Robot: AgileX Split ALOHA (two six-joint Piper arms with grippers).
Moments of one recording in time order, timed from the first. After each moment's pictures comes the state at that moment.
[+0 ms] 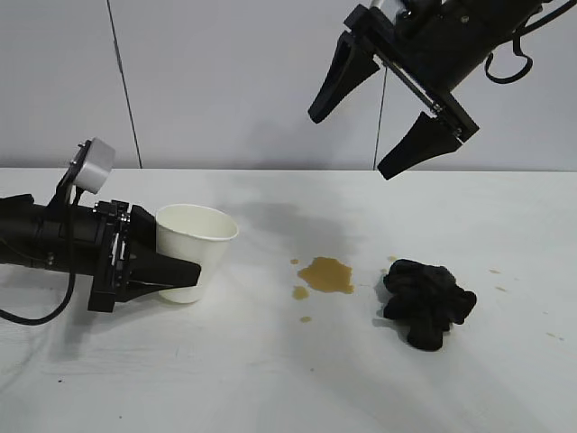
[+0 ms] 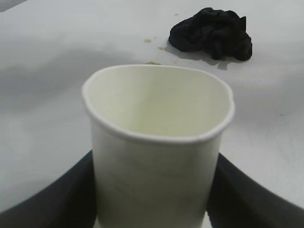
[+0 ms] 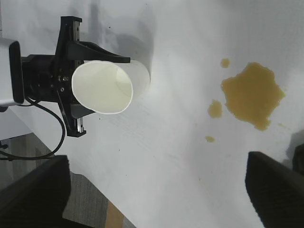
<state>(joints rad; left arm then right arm) -0.06 2.30 -1.04 -1.71 1.13 2.75 0.14 2.01 -1.64 0.73 1.21 -0.34</state>
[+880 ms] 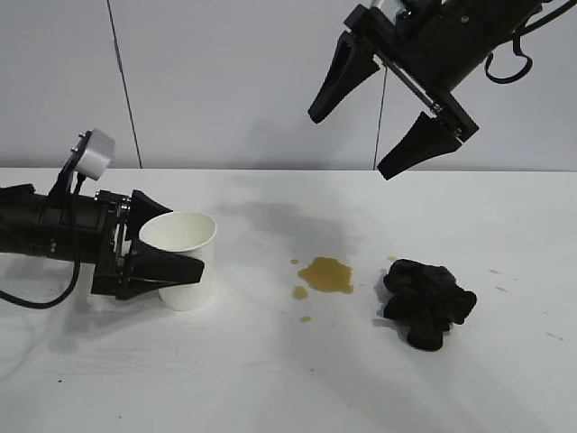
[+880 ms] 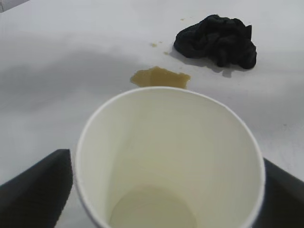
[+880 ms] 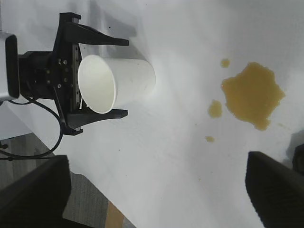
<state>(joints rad) -0.06 2.26 -1.07 -1.71 1.13 2.67 0.14 2.01 -1.64 0.73 1.21 -0.34</state>
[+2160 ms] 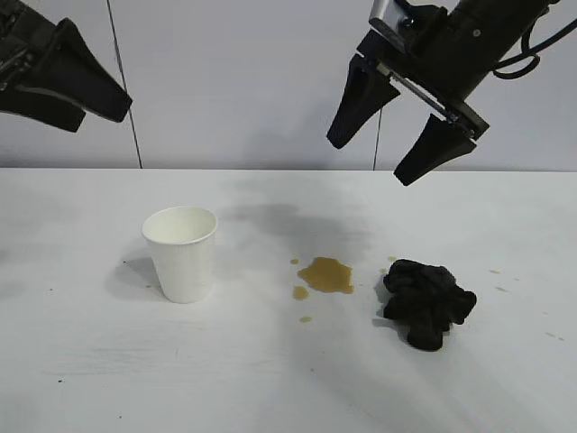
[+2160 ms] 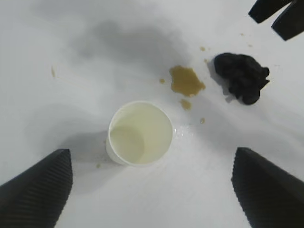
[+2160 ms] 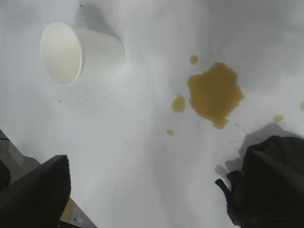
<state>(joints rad) -0.06 1.63 -1.13 -0.87 0.87 1.13 0.14 2.01 -1.64 0.63 1.21 -0.47</state>
